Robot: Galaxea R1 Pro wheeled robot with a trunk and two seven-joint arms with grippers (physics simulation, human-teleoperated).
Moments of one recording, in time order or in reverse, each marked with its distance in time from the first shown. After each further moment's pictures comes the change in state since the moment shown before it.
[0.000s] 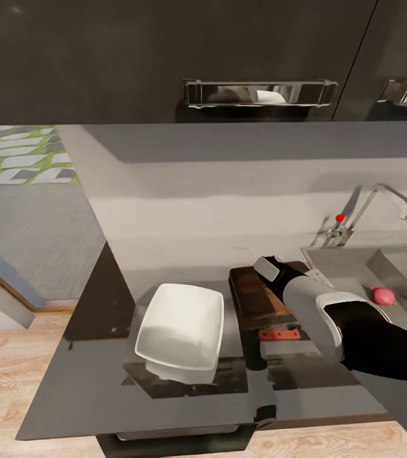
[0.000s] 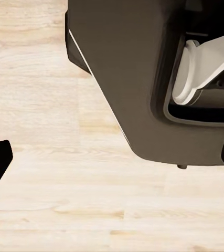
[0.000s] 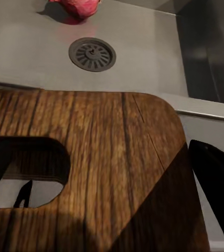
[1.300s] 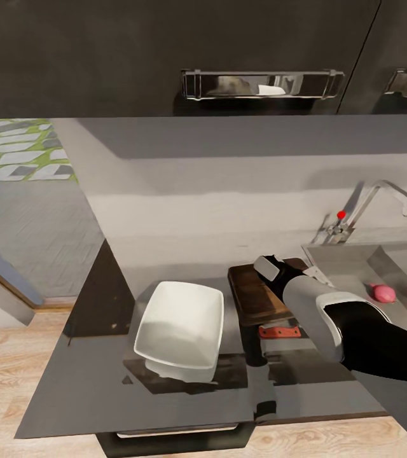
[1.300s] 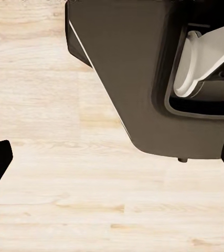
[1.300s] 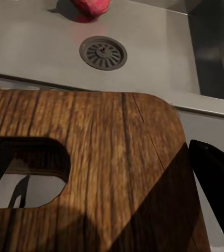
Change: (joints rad) left arm 0.000 0.000 0.000 0.005 -0.001 0.000 0.000; right arm 0.001 0.000 0.004 -0.012 0.007 0.003 0.030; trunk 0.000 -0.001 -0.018
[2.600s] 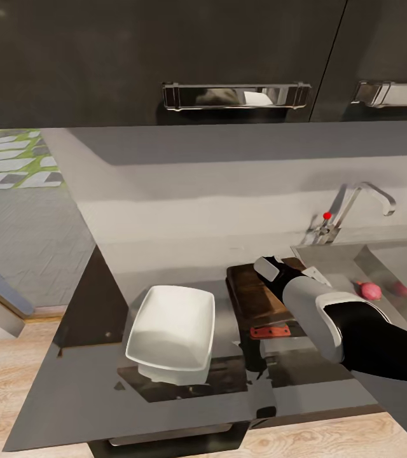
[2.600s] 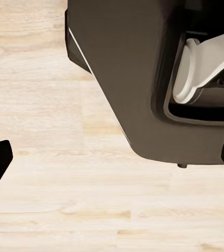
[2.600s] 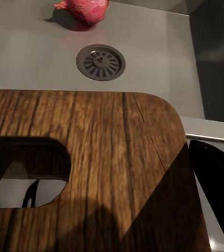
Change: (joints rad) left arm 0.000 0.000 0.000 0.003 0.001 0.000 0.000; right arm 0.001 0.001 -0.006 0.010 -0.013 -0.005 0.052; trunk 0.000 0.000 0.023
